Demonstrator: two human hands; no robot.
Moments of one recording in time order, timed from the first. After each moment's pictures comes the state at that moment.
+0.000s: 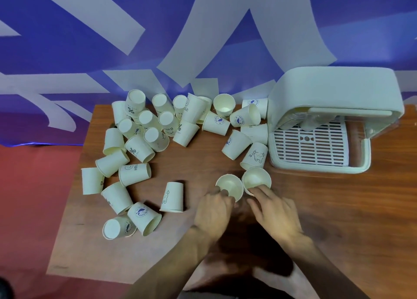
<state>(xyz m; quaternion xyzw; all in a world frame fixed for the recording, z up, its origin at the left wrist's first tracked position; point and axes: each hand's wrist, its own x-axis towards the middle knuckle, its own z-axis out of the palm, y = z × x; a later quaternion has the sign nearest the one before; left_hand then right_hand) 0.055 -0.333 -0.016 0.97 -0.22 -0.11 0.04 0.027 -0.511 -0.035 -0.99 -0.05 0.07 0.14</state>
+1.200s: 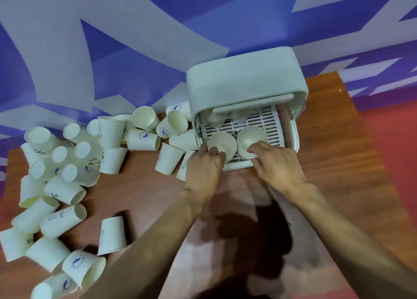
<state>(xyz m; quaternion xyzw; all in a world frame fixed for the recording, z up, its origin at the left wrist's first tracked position) 0.157 -0.505 -0.015 0.95 -0.30 -0.07 -0.05 0.105 -0.698 -0.035 -0.99 0.00 0.05 0.10</state>
